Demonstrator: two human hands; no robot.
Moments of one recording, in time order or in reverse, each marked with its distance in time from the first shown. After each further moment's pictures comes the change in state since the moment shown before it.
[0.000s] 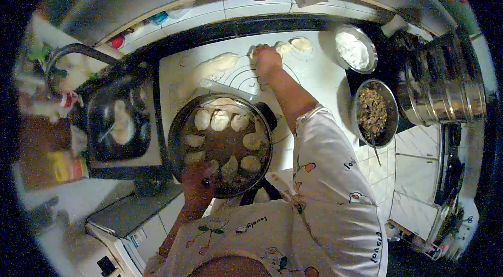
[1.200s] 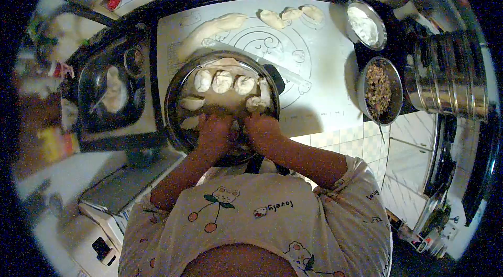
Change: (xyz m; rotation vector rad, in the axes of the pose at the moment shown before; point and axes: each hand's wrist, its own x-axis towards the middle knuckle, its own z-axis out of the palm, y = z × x) left_hand 0.043 0.001 0.048 0.342 -0.259 0.157; right_hand -0.249 -0.136 -0.042 0.100 -0.438 -0.115
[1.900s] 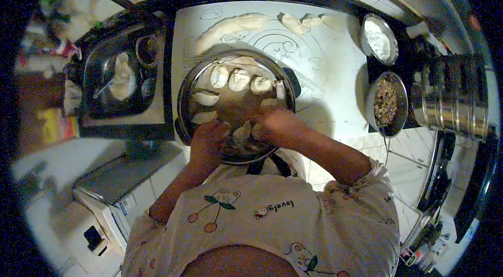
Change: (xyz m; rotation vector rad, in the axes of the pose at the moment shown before) left_hand -0.045 -0.021 -0.045 -0.350 0.028 -0.091; right_hand 0.014 0.014 -0.046 0.266 -0.092 -0.370
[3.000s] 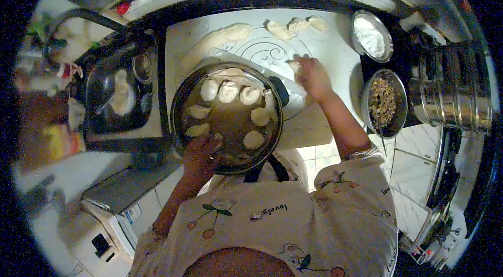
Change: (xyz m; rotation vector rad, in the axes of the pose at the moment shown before) left_hand -0.006 0.005 0.006 0.051 0.223 0.117; right_hand -0.006 0.155 -0.058 -0.139 0.581 0.279
